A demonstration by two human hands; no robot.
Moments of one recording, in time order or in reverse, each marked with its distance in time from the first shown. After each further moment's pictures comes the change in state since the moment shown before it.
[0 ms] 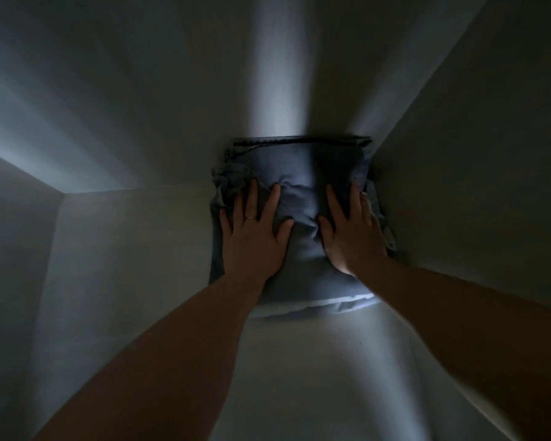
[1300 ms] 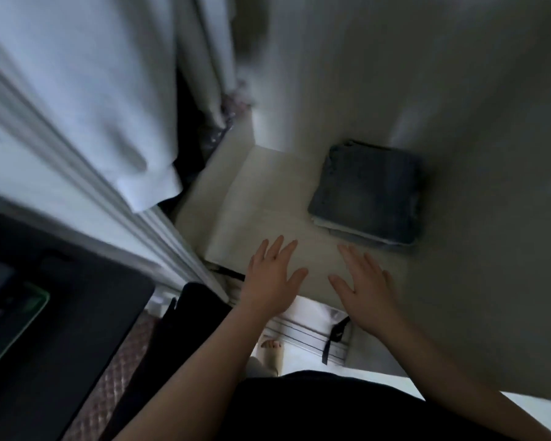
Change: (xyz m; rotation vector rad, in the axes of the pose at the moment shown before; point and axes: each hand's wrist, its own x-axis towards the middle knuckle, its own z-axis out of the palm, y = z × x) left_hand -0.428 0.056 -0.204 -0.288 -0.003 -0.327; right_hand -0.397 -0.049 -0.143 0.211 -0.231 -0.417
